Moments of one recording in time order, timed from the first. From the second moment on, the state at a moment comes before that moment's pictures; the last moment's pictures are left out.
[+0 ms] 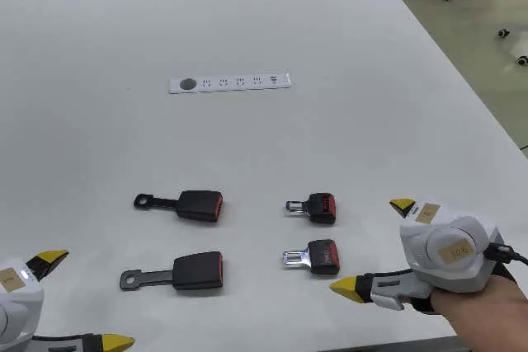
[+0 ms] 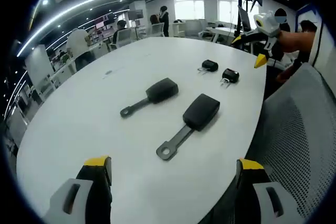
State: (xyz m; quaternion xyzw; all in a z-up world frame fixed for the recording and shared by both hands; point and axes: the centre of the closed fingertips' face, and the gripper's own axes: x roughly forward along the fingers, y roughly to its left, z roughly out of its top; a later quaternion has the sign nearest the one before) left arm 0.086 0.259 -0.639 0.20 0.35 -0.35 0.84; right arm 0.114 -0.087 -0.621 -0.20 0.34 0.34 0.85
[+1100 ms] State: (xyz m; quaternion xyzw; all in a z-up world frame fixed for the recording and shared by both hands) left arm 0.085 0.256 -0.637 0.20 0.35 -0.35 0.84; right arm 0.124 -0.068 -0.610 -0.21 0.32 0.36 0.85
